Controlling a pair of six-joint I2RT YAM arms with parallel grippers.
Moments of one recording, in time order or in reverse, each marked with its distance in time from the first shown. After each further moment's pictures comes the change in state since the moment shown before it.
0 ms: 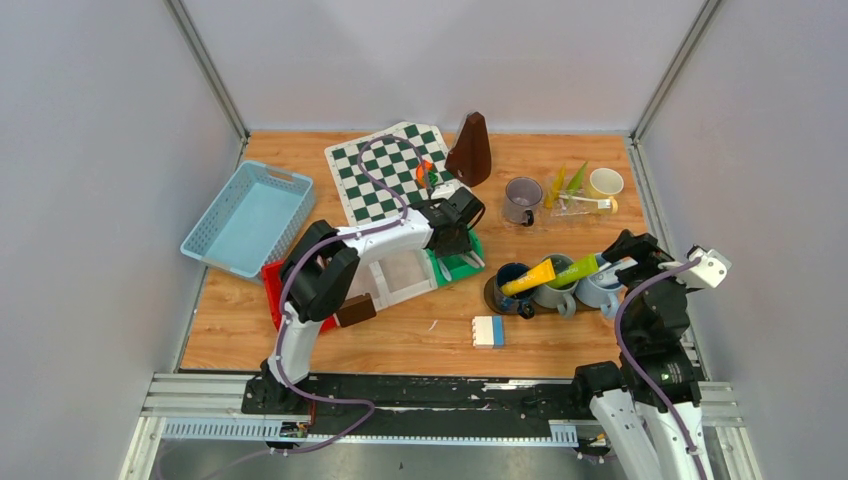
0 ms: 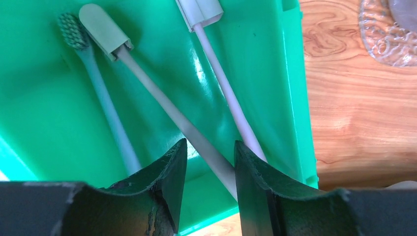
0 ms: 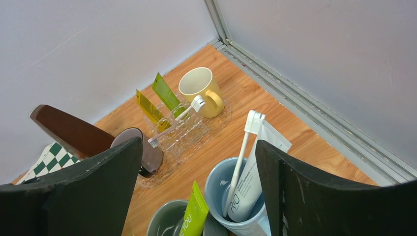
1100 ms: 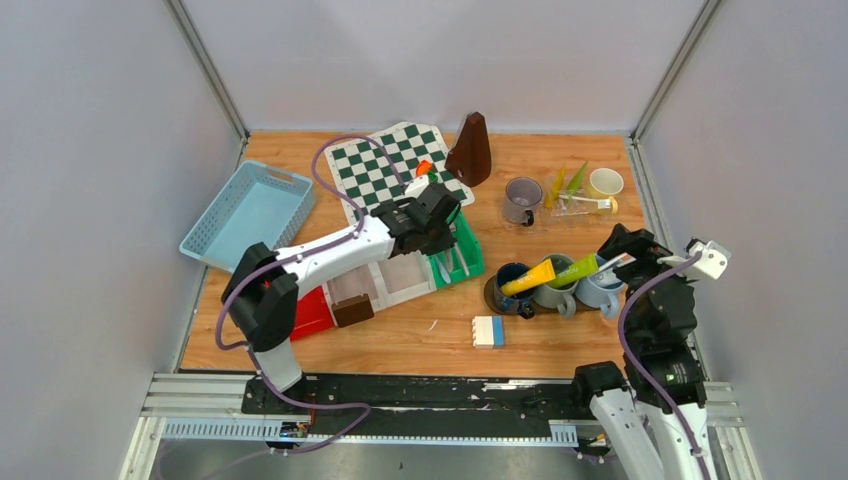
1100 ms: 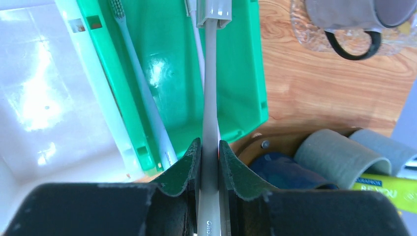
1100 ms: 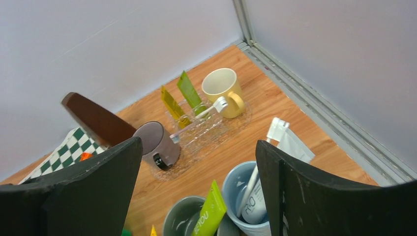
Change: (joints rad) left arm 0.001 -0.297 -0.187 0.022 0.027 -0.116; right arm 0.000 0.009 0.032 0.005 -0.084 -0.026
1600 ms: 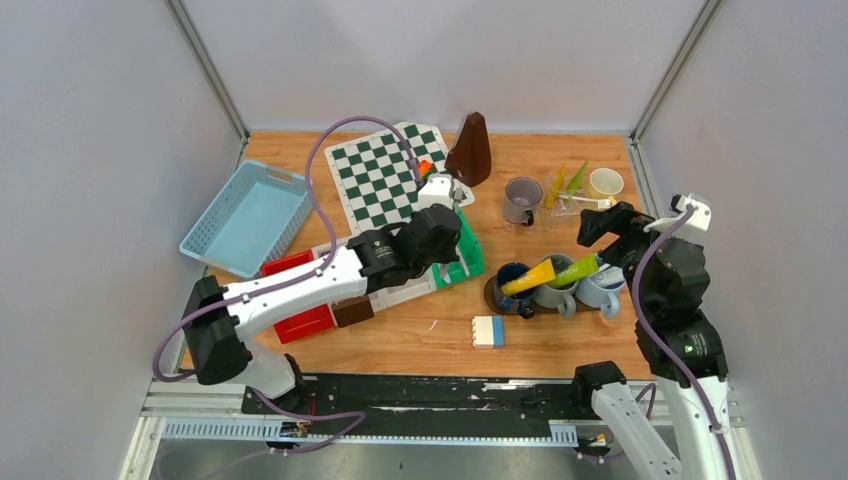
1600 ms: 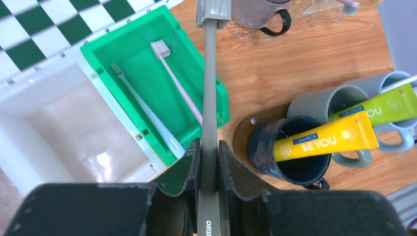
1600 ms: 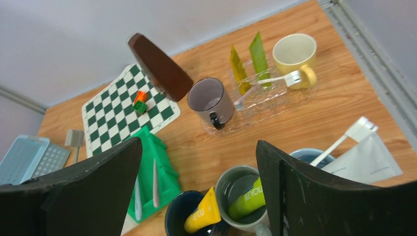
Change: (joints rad) left arm -0.179 -0.267 -0.089 0.085 -0.227 0.349; right arm 0.000 0.229 0.281 -0.173 -0.326 0.036
